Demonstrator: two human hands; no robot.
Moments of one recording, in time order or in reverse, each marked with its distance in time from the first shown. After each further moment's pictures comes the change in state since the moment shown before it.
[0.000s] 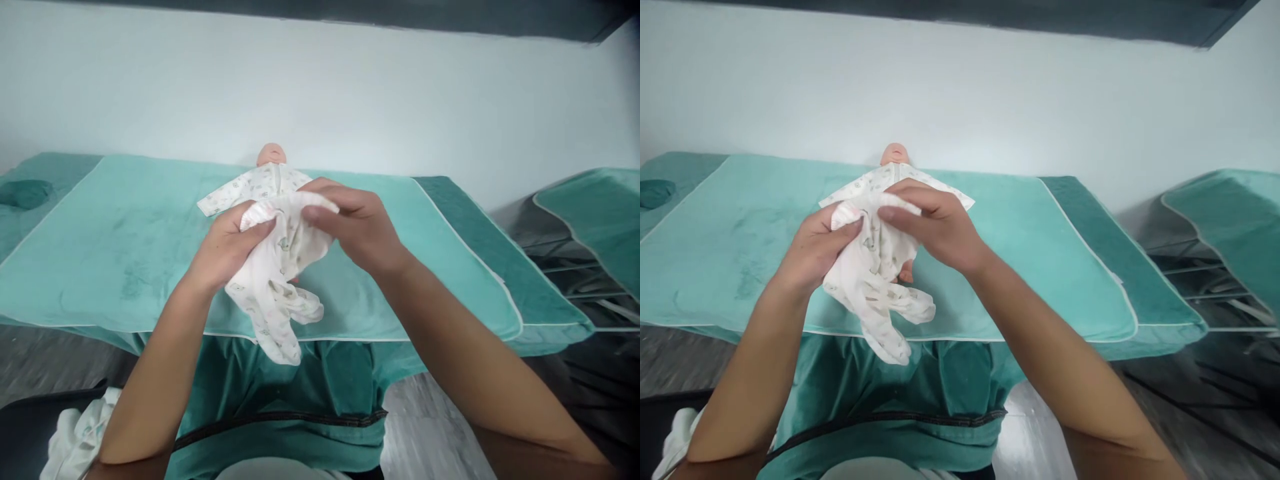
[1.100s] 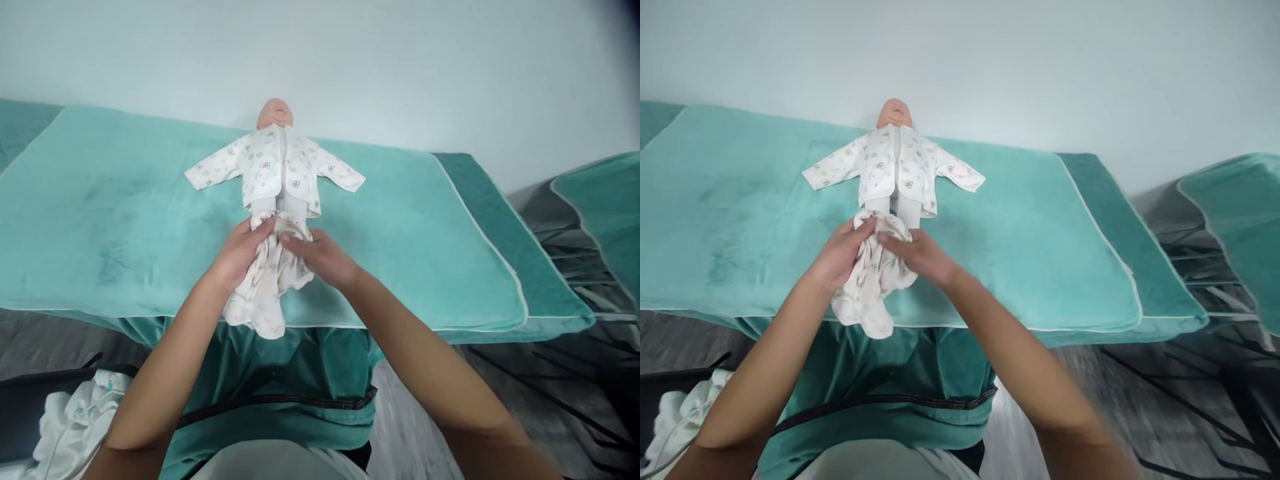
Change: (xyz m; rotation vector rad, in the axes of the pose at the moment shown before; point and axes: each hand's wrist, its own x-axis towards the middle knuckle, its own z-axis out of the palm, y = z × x) left_hand 0.011 -0.097 0.017 -0.465 0.065 -0.361; right_hand -0.045 0.105 0.041 0.469 -0.068 0.698
